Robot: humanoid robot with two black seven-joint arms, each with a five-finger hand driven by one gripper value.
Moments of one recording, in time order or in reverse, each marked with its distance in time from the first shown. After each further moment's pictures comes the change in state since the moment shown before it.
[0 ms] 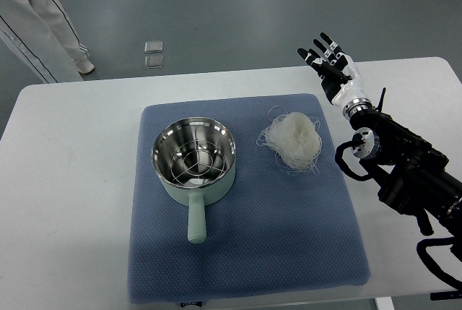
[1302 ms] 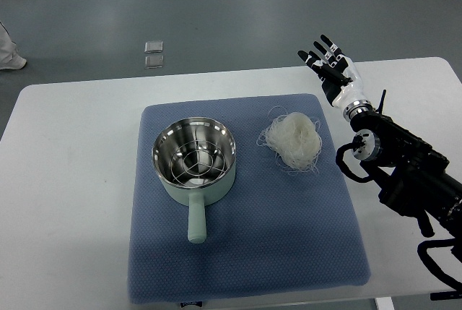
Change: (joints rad) left arm -0.009 0.000 -0.004 0.006 0.002 0.003 -0.003; right arm -0.007 -0.006 -0.003 0.000 -0.001 0.001 0.001
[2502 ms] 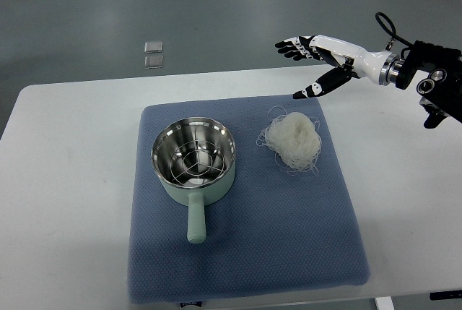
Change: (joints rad) left arm -0.002 0.000 0.000 0.000 0.000 0.000 0.000; right arm 0.203 -0.414 -0.299 0.317 -0.955 0.345 -0.005
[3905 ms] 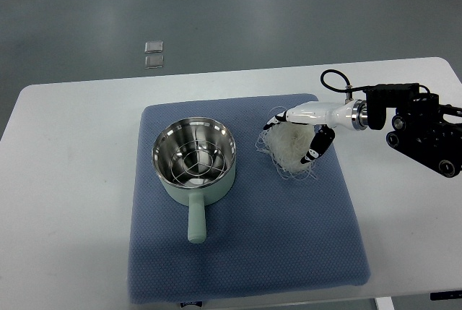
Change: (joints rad) left arm 0.000 0.000 0.000 0.000 0.000 0.000 0.000; right arm -0.030 0.054 -0.210 0.058 -0.472 -0.151 -0.012
